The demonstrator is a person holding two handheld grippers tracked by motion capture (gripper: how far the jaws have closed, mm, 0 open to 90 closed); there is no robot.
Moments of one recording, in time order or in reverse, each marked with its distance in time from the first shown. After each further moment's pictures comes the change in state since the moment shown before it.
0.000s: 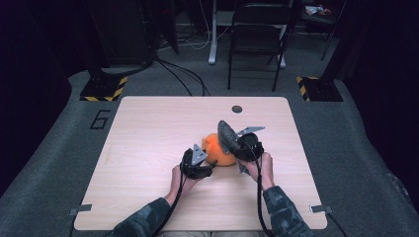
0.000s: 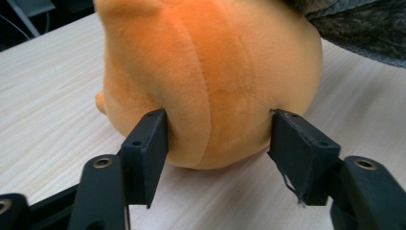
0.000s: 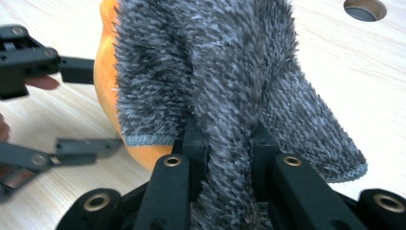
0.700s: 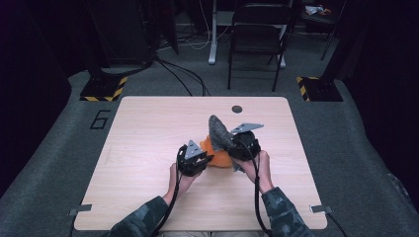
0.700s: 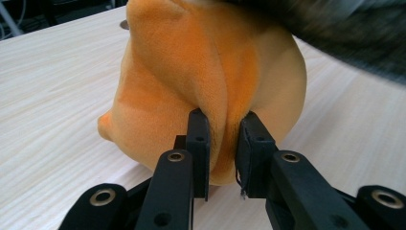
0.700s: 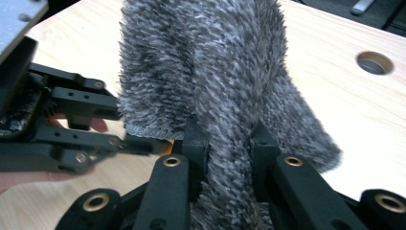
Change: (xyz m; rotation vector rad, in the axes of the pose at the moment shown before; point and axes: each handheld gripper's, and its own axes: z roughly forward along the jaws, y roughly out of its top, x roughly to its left) left arm 0.007 0.015 -0.022 -0.034 -0.101 -0.127; right arm 0.035 0.021 -0.032 -0.089 0.052 -0.076
